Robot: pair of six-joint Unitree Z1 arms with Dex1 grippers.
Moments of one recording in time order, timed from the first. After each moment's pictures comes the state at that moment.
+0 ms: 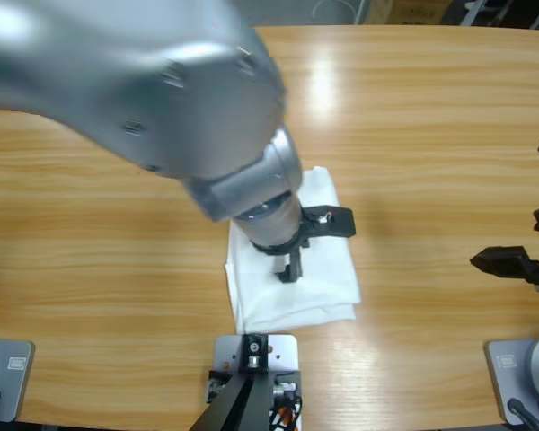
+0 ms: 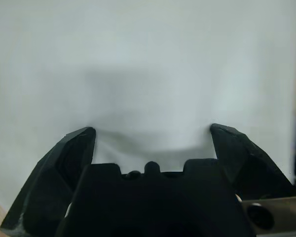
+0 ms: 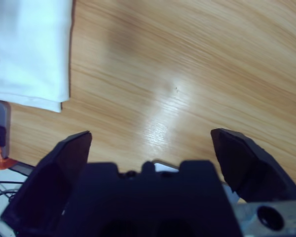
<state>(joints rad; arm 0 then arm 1) -1.17 2.21 -1.67 0.81 -0.03 0.37 0.90 1.25 -0.98 1.03 -0.12 0.49</state>
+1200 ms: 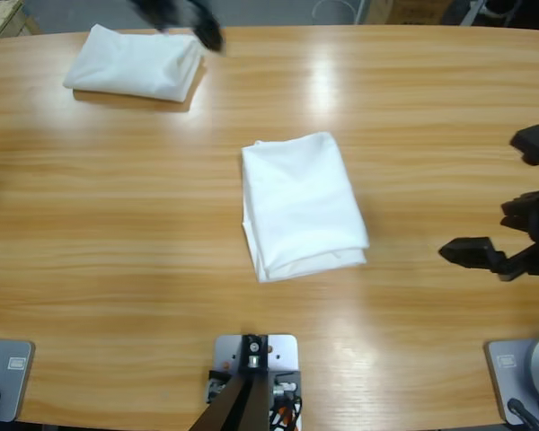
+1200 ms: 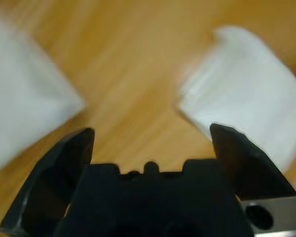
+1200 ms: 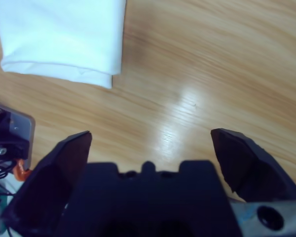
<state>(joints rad) -0.63 2.12 -2.20 1.22 0.00 0.00 0.90 1.30 -0.93 0.88 -0.08 0.51</state>
